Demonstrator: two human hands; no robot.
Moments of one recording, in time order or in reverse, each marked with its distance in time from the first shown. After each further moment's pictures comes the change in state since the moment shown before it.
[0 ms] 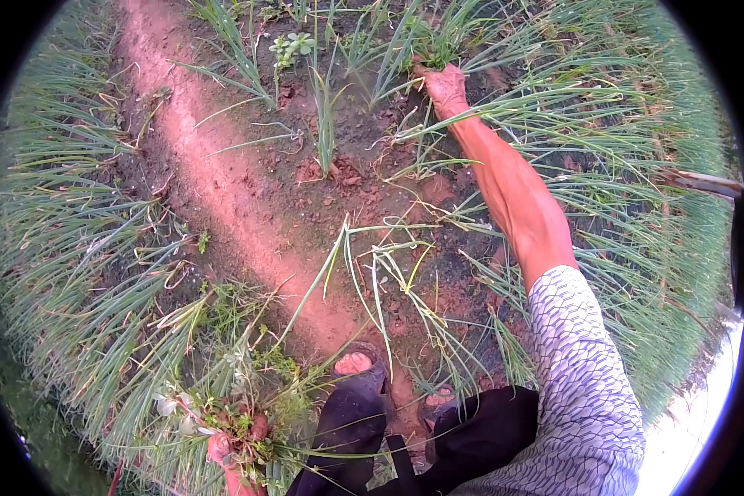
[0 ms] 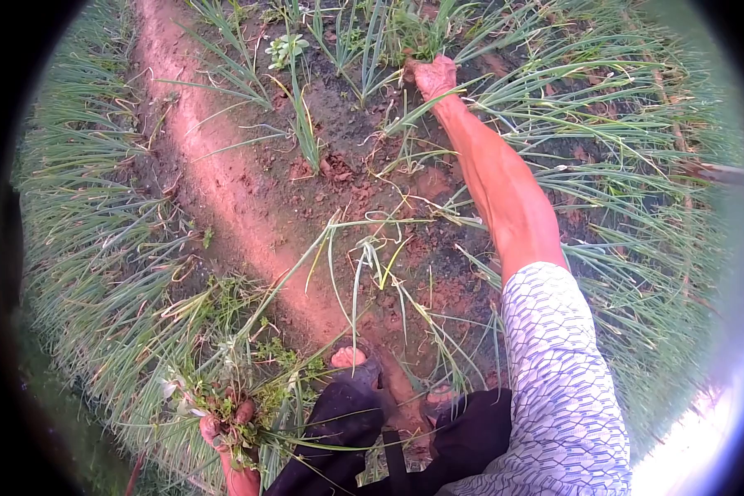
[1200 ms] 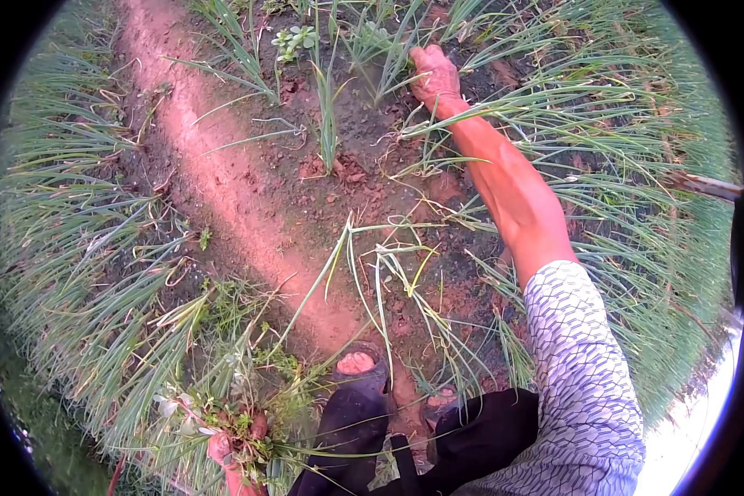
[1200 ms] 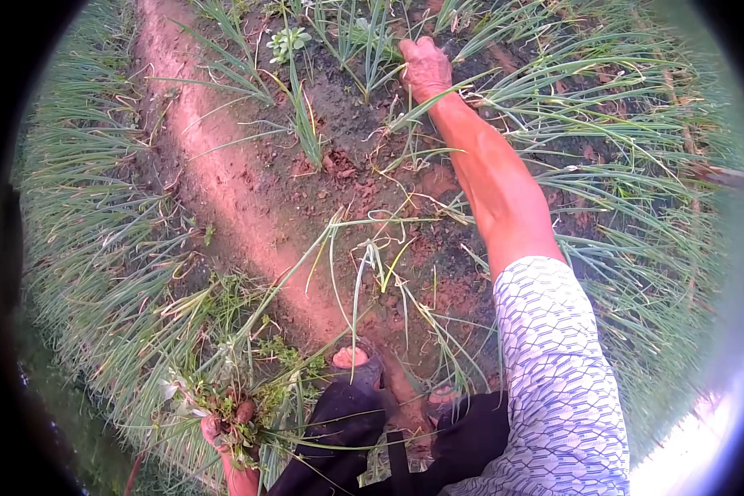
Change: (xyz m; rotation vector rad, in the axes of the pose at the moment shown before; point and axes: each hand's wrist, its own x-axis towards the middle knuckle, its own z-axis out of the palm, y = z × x) left_hand -0.001 -0.009 0.020 -0.043 0.253 0.066; right_hand 0.003 0.003 0.016 -1.058 0.017 -0.508
